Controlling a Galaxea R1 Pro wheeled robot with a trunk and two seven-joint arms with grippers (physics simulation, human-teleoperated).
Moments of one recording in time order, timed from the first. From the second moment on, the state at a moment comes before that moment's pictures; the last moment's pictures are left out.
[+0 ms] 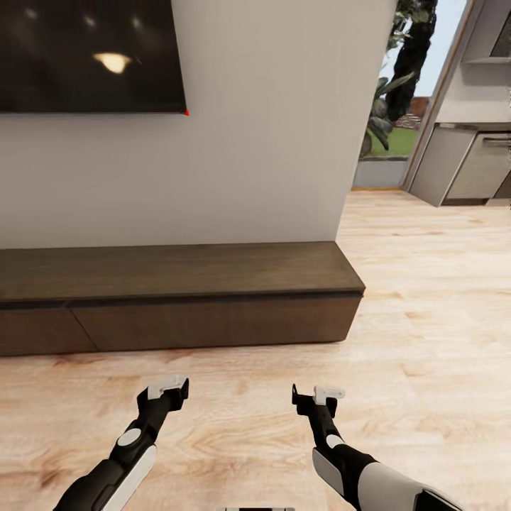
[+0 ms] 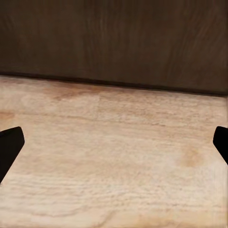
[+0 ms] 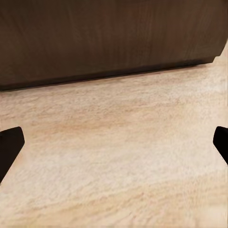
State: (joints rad) left arm -0.33 0.20 -0.43 -1.11 0.52 0.05 0.37; right arm -0.69 0.08 1.03 -0.17 -1.00 -0.53 -0.23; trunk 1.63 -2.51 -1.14
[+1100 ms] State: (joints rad) left arm -0.33 0.20 -0.15 -1.38 0.52 0.59 0.37; right arm -0.69 0.07 1.03 -0.29 -0.99 -0.33 -0.23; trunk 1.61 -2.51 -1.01
